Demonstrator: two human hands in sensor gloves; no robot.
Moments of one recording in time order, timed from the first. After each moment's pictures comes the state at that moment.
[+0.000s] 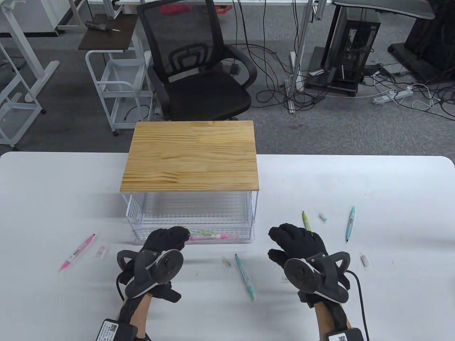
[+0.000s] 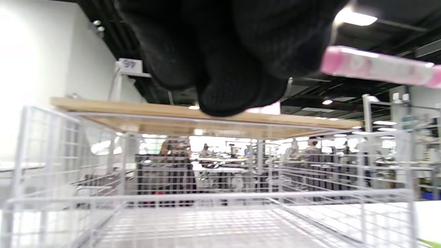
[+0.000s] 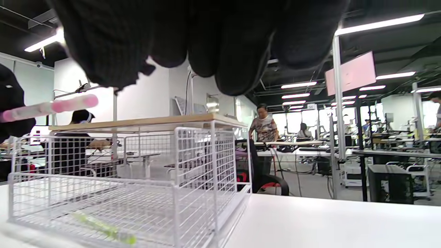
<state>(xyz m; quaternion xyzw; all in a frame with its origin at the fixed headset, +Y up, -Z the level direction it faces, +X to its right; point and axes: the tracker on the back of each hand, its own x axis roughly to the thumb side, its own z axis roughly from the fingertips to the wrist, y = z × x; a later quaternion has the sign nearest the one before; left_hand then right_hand) -0.188 -0.643 -0.294 0.17 -0.10 0.03 0.98 0.145 -0.638 -0.259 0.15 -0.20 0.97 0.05</state>
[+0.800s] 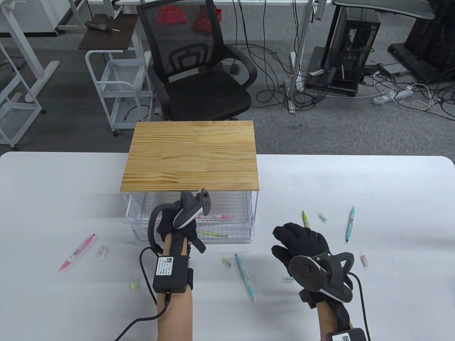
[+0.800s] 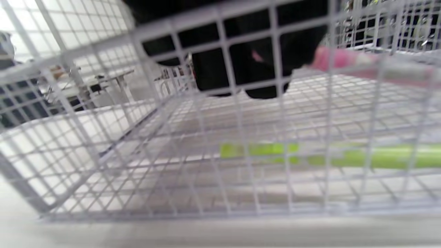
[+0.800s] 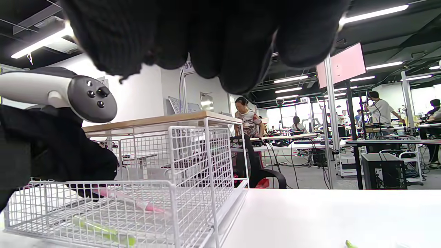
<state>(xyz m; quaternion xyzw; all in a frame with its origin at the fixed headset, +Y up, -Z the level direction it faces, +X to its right) -0.137 -0.697 -0.425 -0.13 0.07 -0.10 0.98 0.149 -0.642 -0.262 0.14 -0.18 0.97 0.07</state>
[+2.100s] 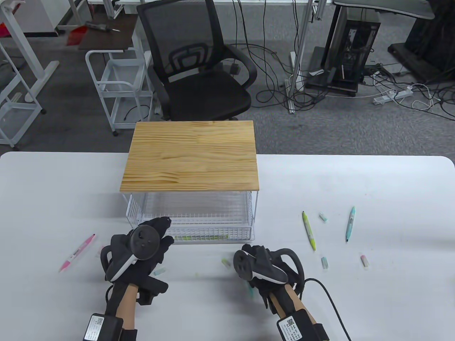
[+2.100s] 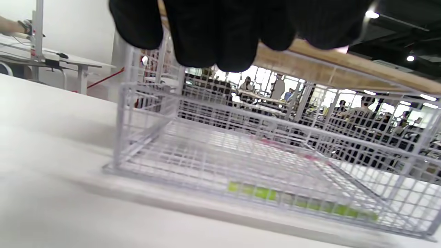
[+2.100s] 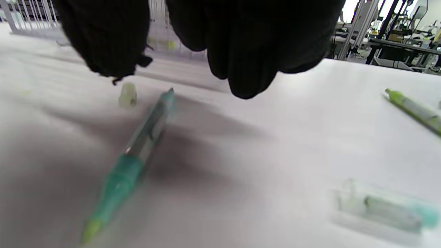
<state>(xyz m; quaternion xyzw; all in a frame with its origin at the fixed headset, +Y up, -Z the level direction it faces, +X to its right) -0.237 -0.669 -0.313 -0.01 -0.01 0.11 0.99 0.048 -0.746 -0.305 0.15 0.10 0.98 -0.07</state>
